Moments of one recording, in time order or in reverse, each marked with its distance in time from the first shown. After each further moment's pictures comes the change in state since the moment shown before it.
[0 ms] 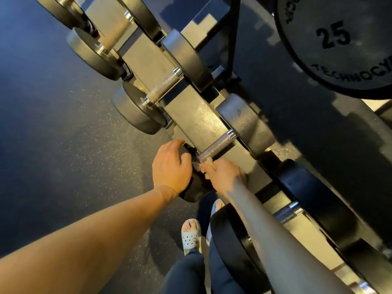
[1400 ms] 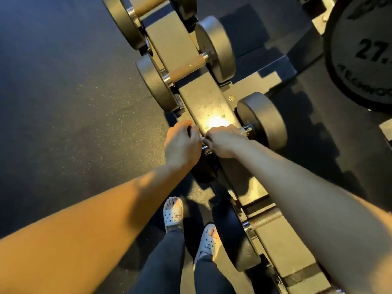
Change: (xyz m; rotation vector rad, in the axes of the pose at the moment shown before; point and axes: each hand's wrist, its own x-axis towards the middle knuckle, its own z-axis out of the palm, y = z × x) left_hand 0.195 -0.064 -0.119 -0.448 0.057 -0.140; right_hand 0.160 -0.266 -0.060 -0.759 -0.153 -0.348
